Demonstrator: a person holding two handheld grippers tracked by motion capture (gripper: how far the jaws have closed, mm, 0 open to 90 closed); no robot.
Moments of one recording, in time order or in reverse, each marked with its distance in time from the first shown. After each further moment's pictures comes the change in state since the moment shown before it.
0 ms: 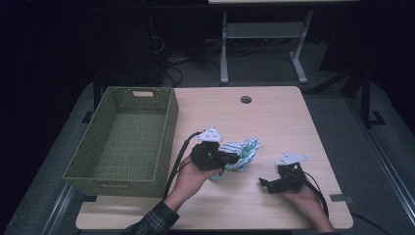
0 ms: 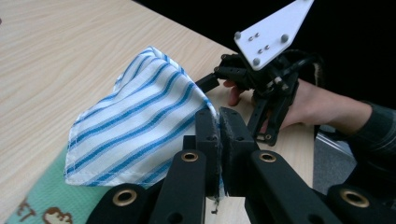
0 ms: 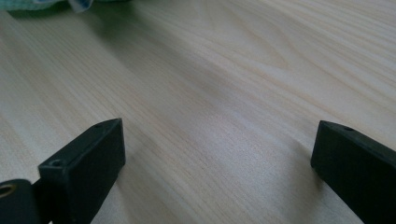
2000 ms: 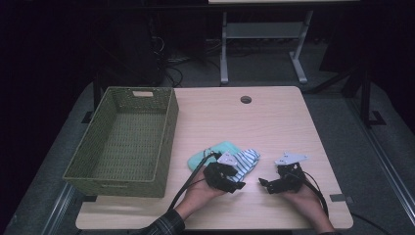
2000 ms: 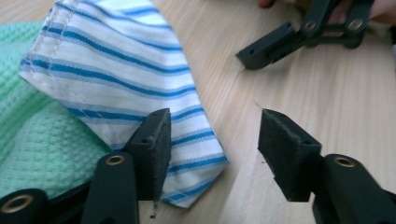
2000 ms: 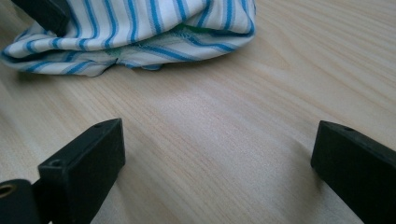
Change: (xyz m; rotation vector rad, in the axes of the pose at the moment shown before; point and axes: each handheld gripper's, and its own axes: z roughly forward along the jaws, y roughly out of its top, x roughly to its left) left arm 0.007 -0.066 0.070 0.239 0.048 0.079; right arm 0.000 0.000 0.000 0.002 0.003 0.001
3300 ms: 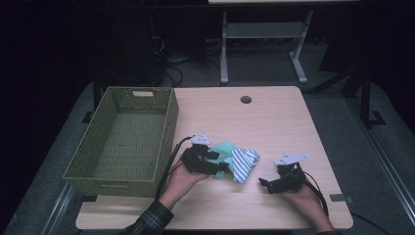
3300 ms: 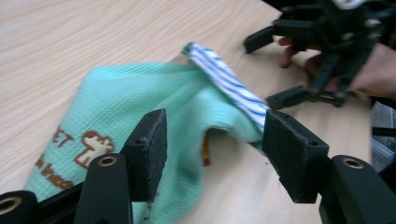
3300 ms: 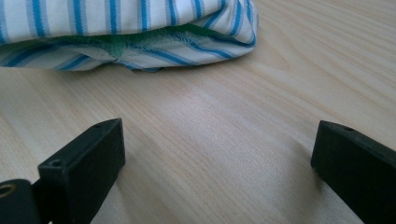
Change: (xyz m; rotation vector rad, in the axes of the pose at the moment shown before) left arm 0.028 0.007 -0.073 -0.153 0.028 -0.154; right arm 0.000 0.000 0.000 -0.001 0.000 0.001
